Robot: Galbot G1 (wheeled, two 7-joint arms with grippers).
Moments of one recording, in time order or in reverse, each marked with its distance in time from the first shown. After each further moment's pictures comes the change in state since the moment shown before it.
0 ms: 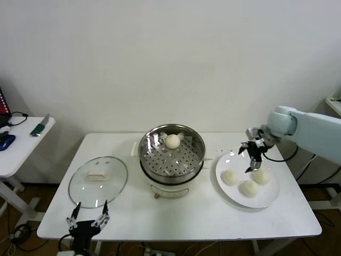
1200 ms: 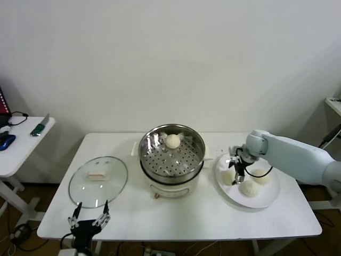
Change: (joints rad) left arm -0.025 0.000 -0.005 0.029 -0.001 0.003 0.004; right arm -0.303 0.186 0.205 -0.253 -0.094 -0.052 0.043
